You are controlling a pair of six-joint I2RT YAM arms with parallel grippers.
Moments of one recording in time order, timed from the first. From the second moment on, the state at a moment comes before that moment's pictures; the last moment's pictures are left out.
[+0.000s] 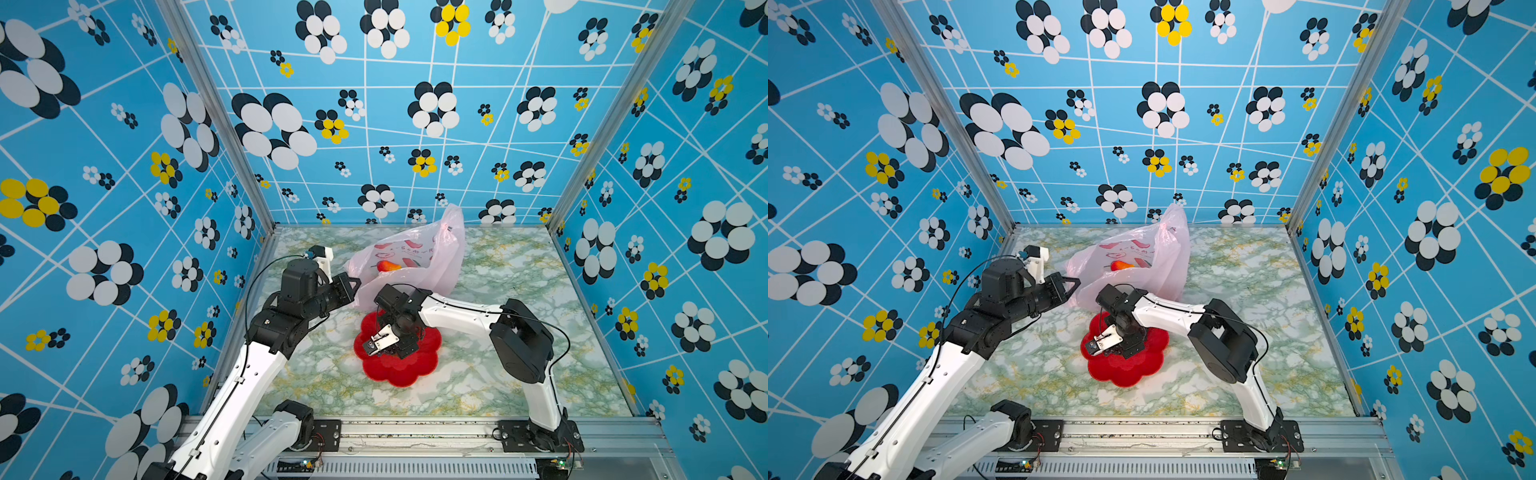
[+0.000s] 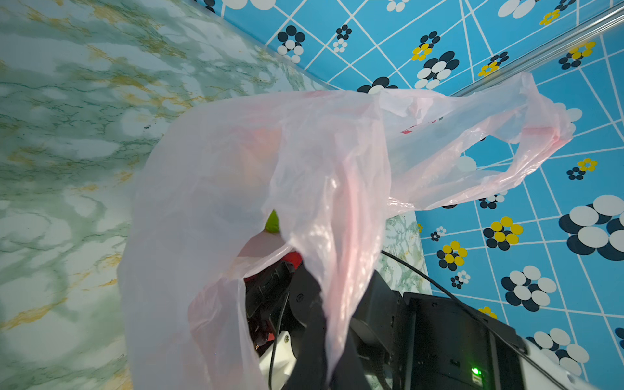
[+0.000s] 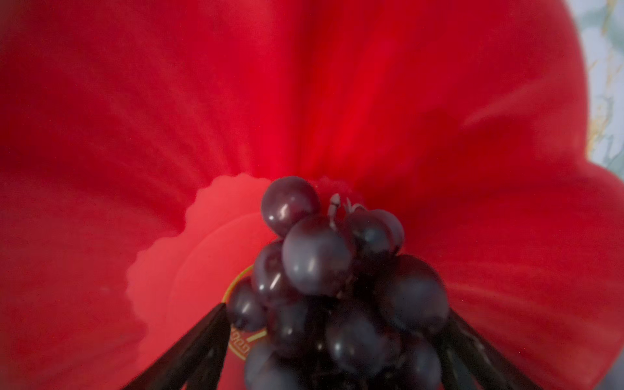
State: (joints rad) left arm -0.31 0.95 1.00 -0.54 0.32 -0.72; right arm 0.96 2.08 1.53 -0.74 -0.10 -1.21
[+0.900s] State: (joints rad) left arm -0.29 0.96 1.00 -0.56 0.34 -0.72; right arm 0.89 1.83 1.24 -0.26 -0.38 -0.70
